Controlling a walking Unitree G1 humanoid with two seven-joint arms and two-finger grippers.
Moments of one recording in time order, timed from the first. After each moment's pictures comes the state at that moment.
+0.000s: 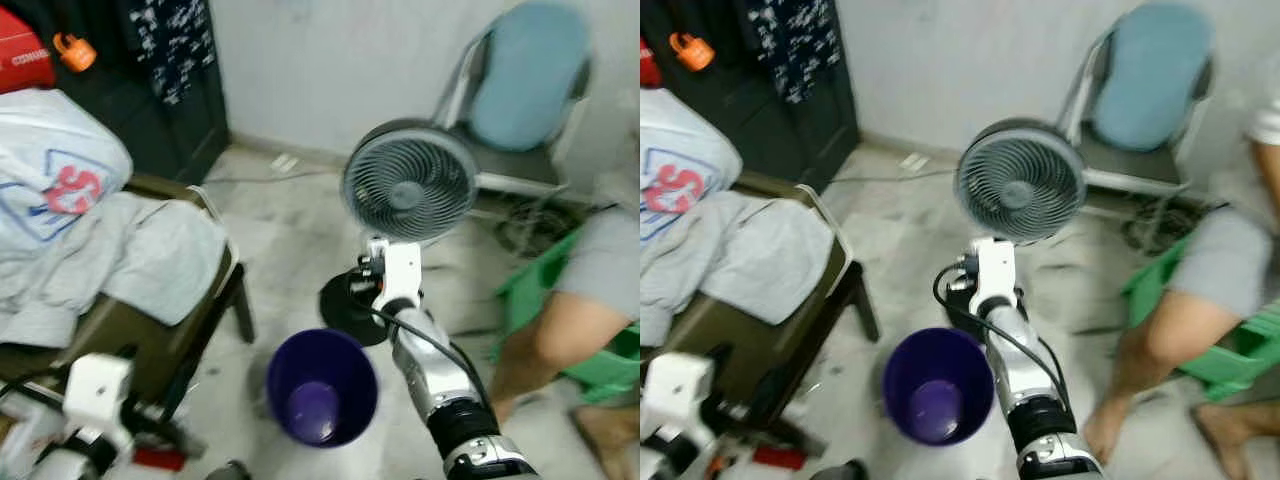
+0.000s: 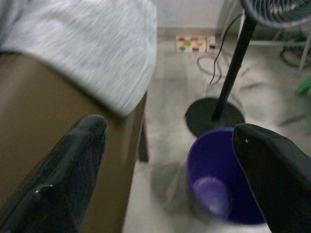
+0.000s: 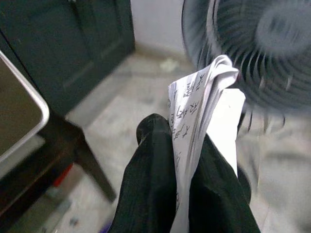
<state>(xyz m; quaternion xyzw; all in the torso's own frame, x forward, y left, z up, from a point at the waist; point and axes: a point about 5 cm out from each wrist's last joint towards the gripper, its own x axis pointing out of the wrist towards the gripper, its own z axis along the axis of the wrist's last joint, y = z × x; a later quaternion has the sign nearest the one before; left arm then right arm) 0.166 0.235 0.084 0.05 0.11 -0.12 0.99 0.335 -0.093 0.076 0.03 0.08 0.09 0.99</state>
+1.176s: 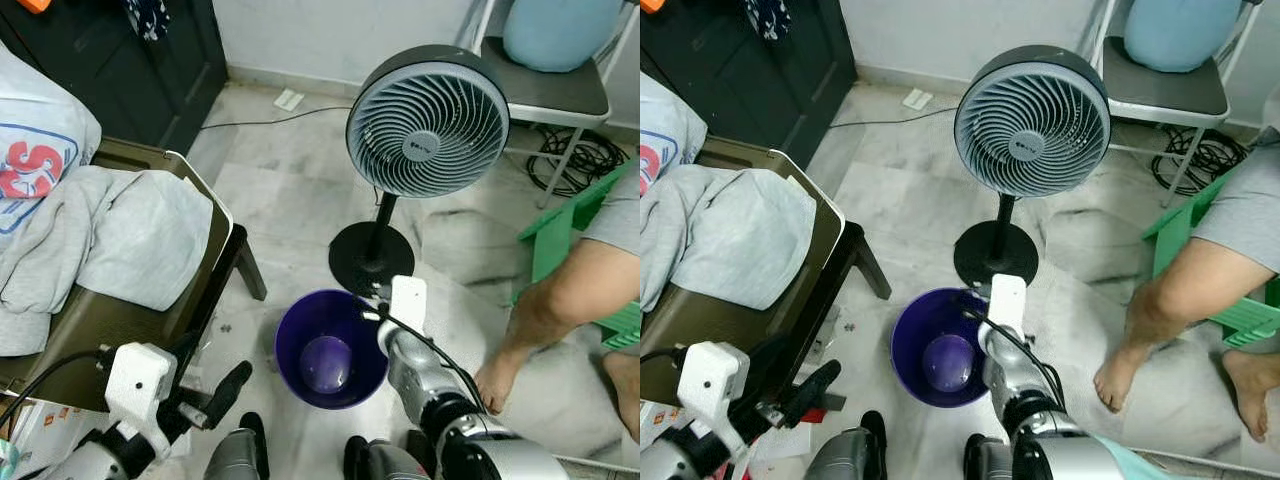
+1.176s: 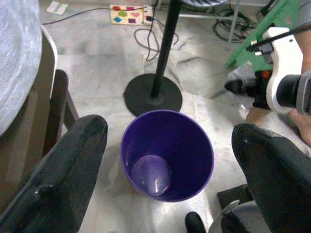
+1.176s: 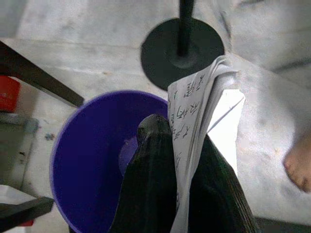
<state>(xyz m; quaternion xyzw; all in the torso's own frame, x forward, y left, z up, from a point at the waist) 0.161 0.184 0.116 0.00 0.10 -0.23 0.97 0.329 -0.098 0.033 0.05 0.23 -0.01 0.97</state>
